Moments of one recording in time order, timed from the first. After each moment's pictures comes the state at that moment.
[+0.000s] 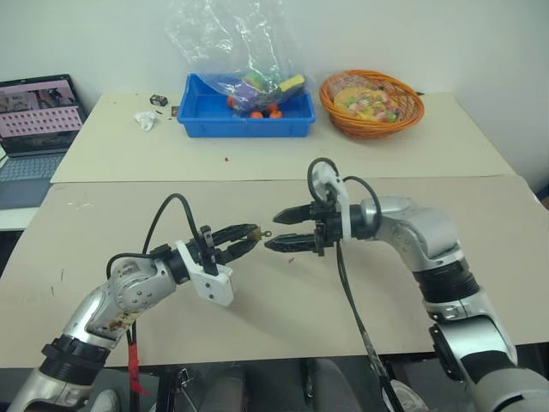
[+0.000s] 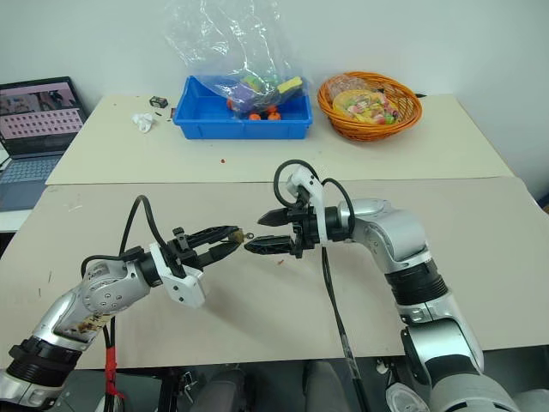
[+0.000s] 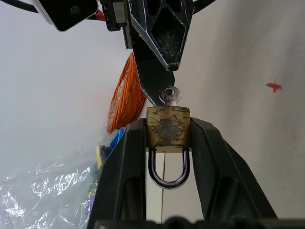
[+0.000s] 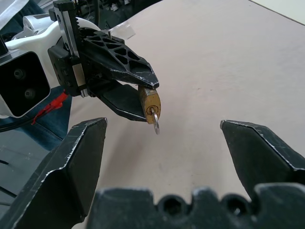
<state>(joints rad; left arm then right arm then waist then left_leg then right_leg) -0.22 0.76 -0.17 -0.16 0.36 -0.60 -0.42 -0.77 -0.47 0.23 0.00 0.55 0.84 1.06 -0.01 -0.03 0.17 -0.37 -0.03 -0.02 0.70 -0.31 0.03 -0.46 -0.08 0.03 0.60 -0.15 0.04</state>
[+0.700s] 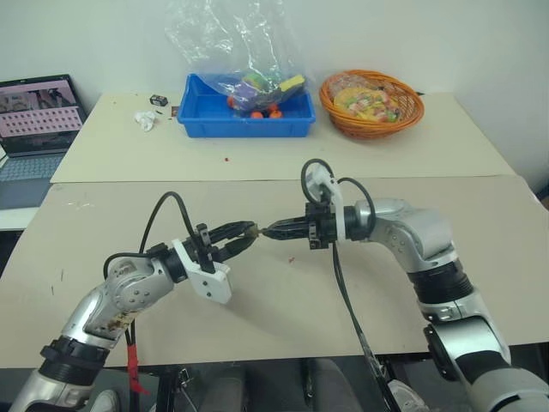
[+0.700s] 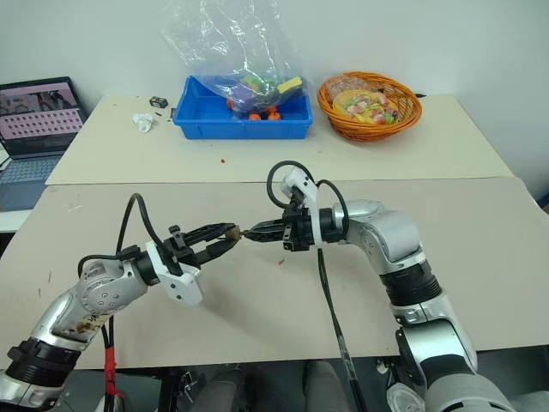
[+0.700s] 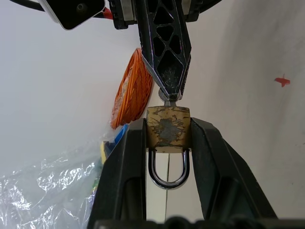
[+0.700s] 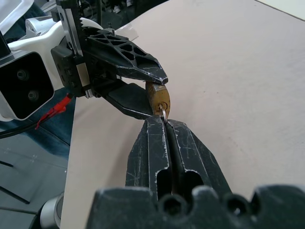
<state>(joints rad) -0.21 0.75 -0.13 -0.16 0.36 -0.61 -0.43 -0.77 -0.42 0.21 -0.02 0.58 0.91 1.01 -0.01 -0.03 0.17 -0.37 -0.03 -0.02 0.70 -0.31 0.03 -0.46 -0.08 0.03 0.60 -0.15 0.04</state>
